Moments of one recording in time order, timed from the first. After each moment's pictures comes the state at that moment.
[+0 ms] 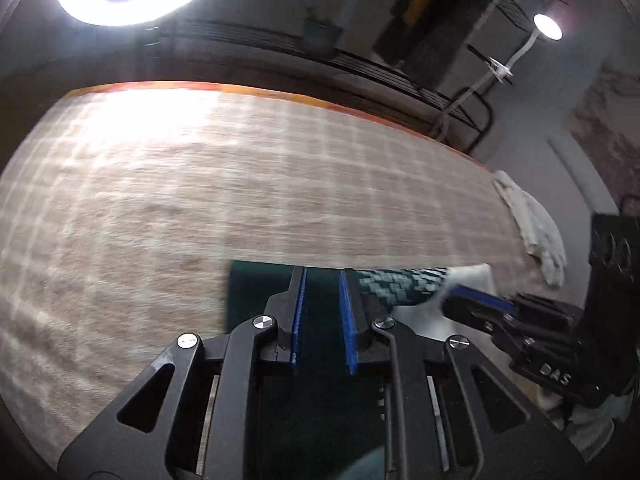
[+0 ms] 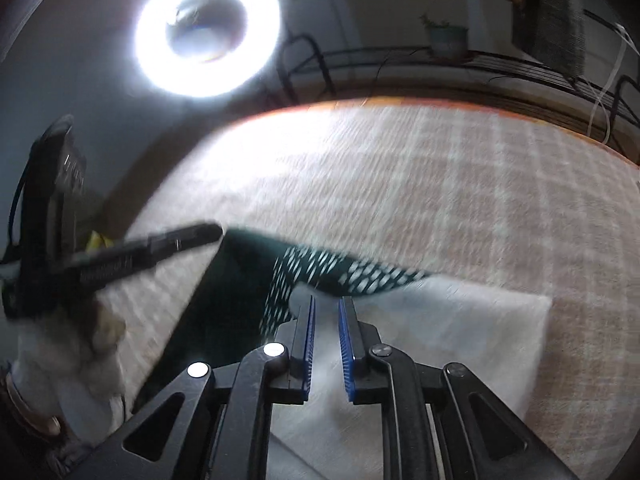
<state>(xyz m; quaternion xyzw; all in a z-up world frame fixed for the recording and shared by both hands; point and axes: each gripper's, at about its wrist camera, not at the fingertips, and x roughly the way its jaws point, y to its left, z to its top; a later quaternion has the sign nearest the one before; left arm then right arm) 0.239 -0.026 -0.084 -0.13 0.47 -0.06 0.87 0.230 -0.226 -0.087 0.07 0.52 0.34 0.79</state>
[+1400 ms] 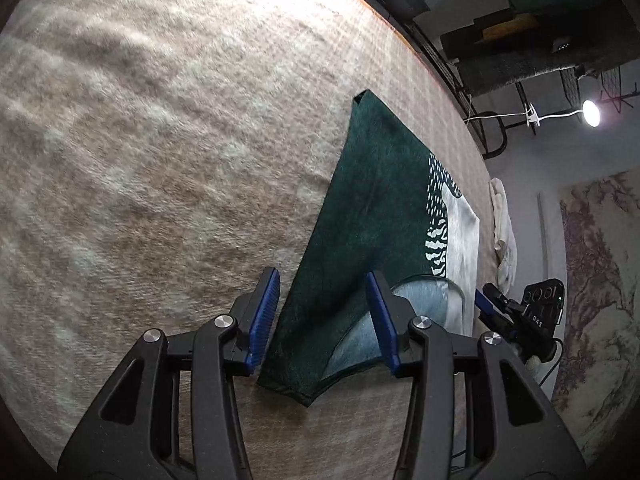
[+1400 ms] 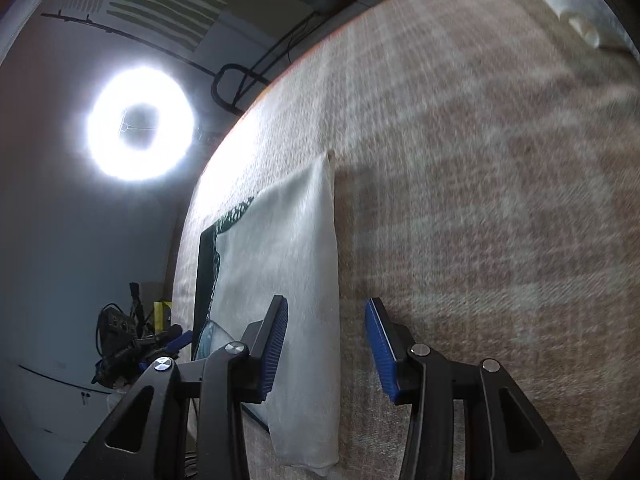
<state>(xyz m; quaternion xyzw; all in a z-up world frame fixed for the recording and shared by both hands) 0.120 0.051 -0.122 -0.35 0.54 -0.02 0.76 0.200 -0.386 -0.153 0.31 0.59 0.30 0.68</state>
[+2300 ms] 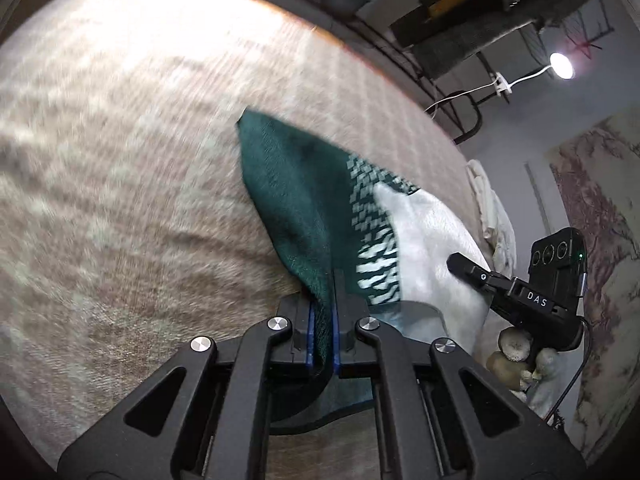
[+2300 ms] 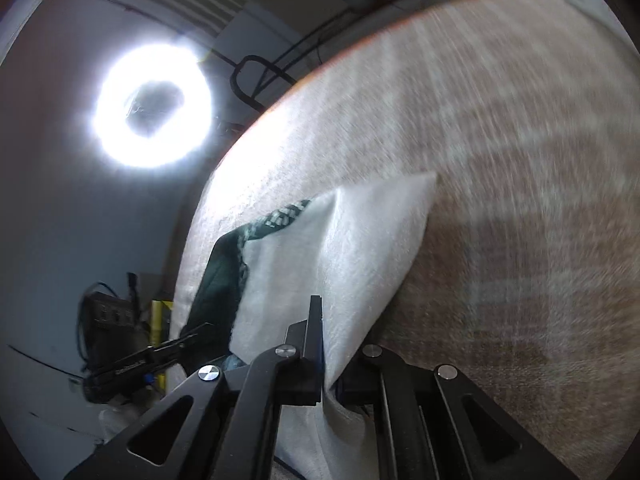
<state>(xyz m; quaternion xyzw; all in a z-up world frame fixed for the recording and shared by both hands) 0.165 -0.020 -0.095 -0.27 0.52 -0.07 0.81 0.218 -0.307 -0.129 0.27 0.57 0.32 0.71</state>
